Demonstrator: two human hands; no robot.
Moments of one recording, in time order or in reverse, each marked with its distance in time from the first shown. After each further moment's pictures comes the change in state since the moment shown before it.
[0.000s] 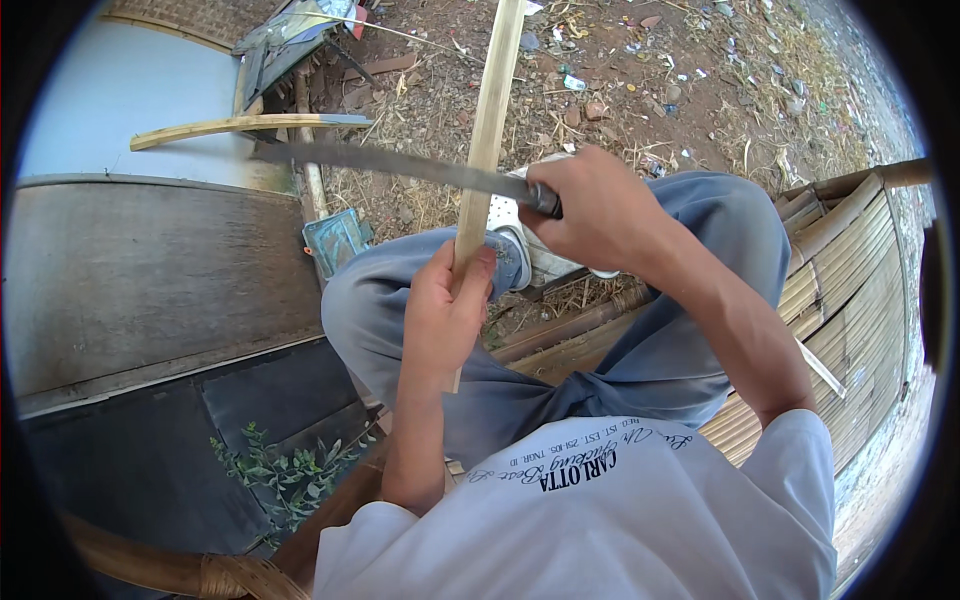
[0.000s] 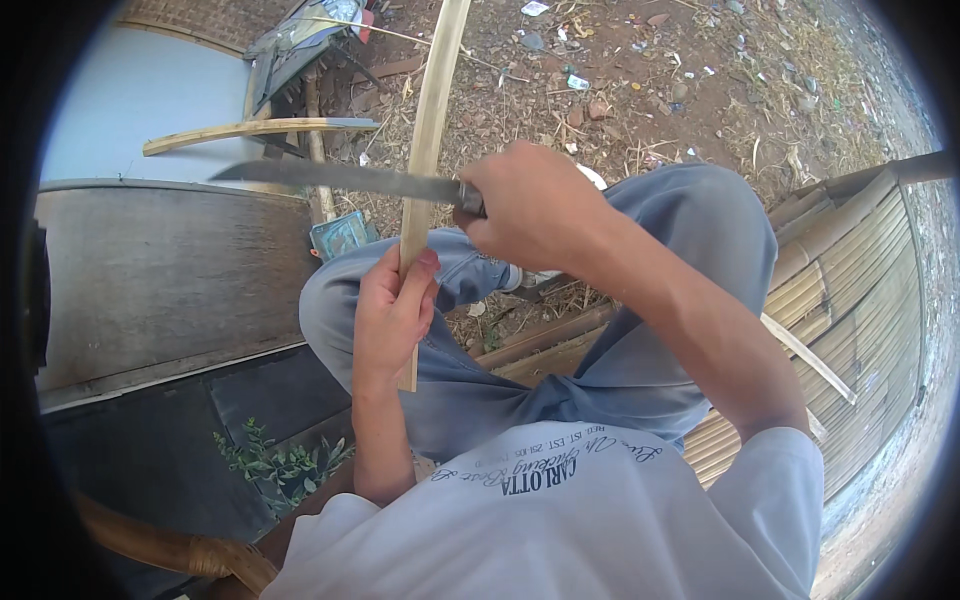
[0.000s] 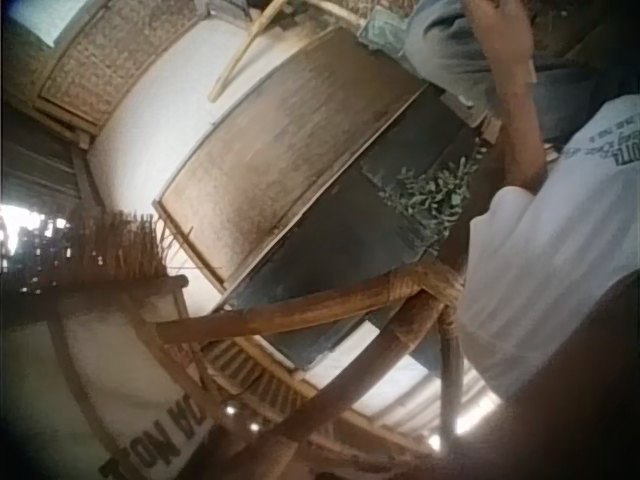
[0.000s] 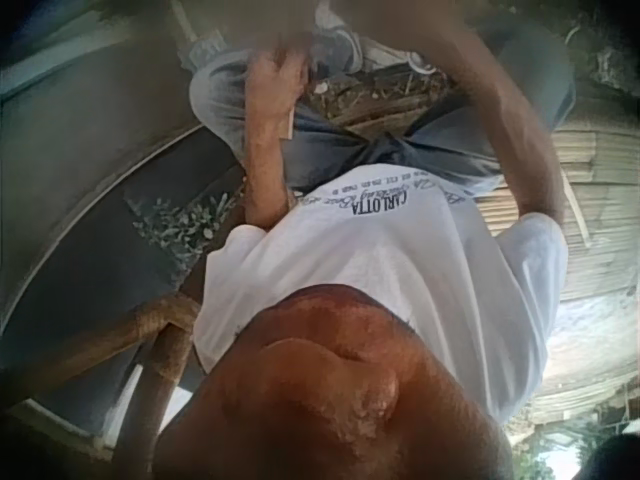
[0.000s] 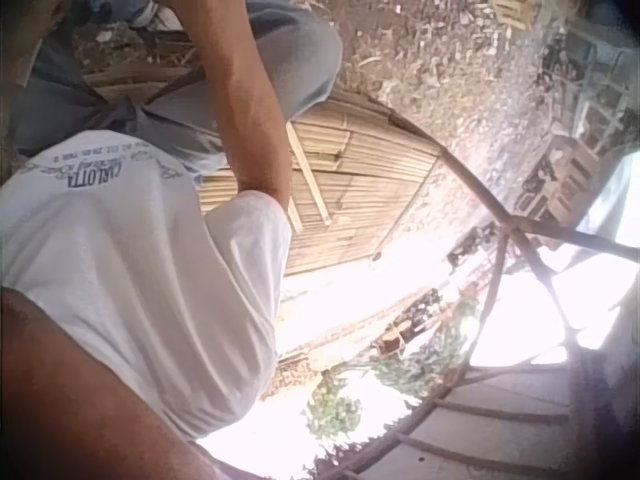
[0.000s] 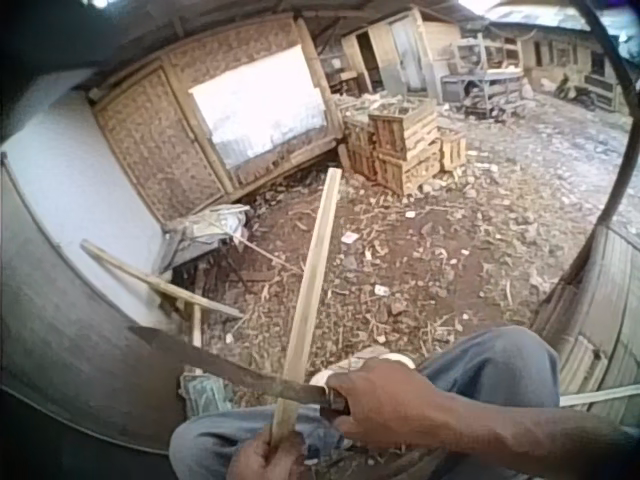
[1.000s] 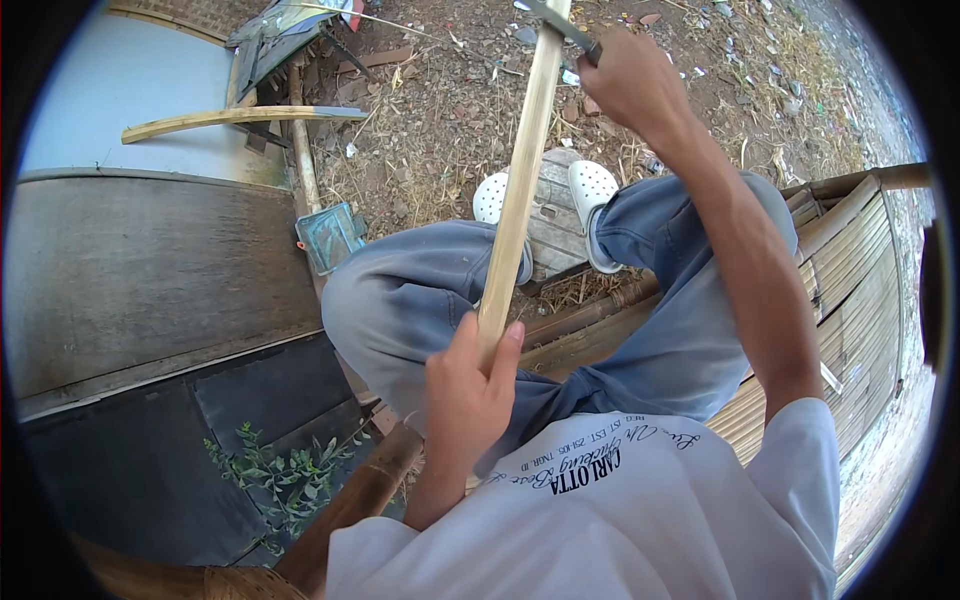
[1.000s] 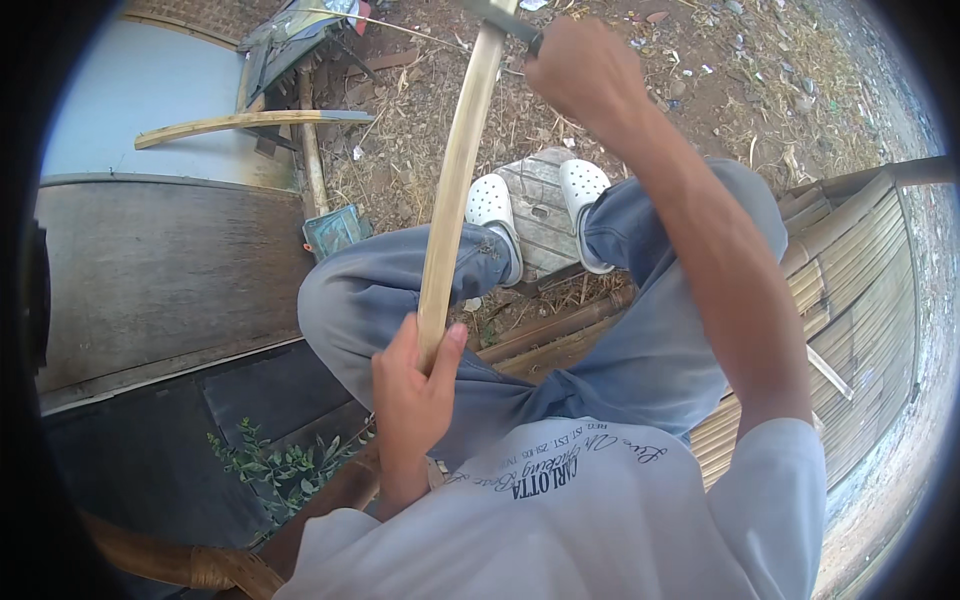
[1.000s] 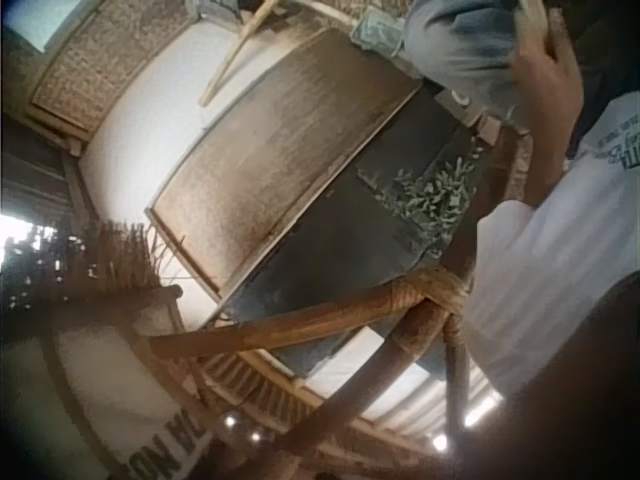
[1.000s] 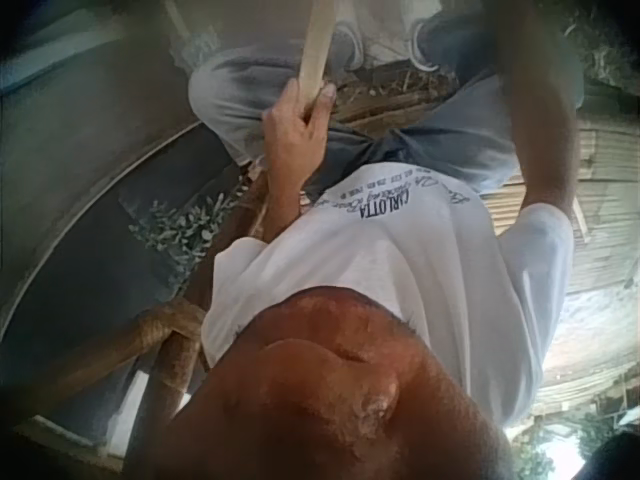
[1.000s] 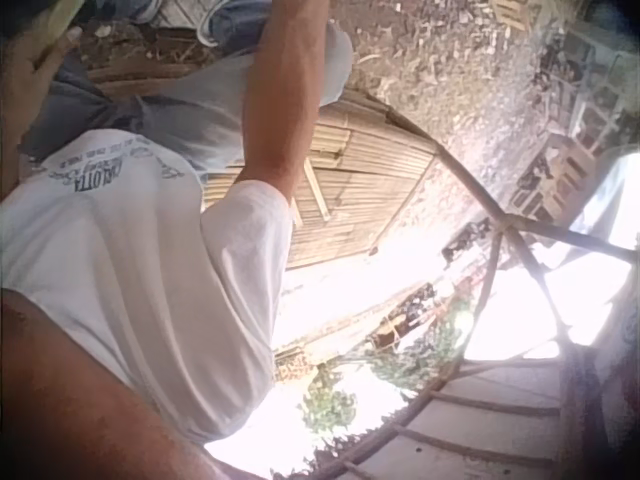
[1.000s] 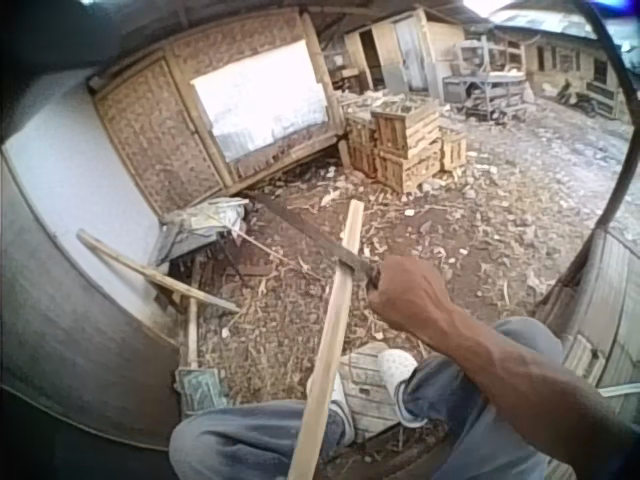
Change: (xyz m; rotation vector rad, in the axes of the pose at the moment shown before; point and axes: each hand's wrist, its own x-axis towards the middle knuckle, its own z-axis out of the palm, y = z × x) left_hand -0.065 -0.010 0.006 0.509 0.208 0.158; right_hand 0.070 0.052 -0.033 -0.277 0.370 0.320
